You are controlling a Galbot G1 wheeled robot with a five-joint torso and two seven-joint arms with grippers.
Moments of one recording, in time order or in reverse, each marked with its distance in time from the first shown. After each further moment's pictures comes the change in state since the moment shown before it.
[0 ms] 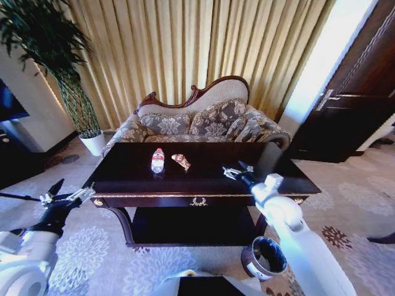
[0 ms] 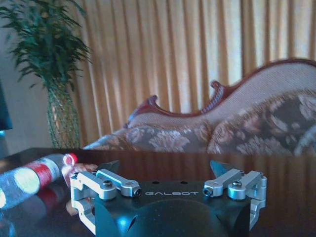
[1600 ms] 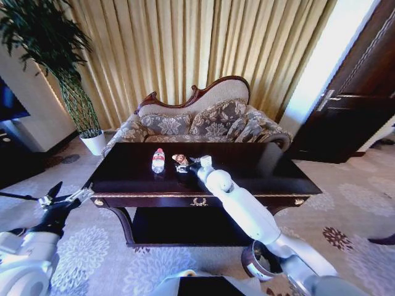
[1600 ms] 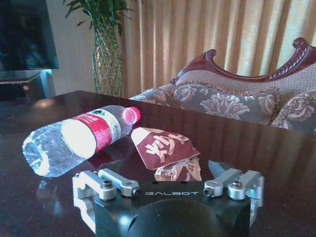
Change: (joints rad) left arm -0.014 -0.020 -0.001 0.000 -0.001 0.016 -0.018; right arm 0.470 0.181 -0.541 -0.415 -0.051 -0.075 0.093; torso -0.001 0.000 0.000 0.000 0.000
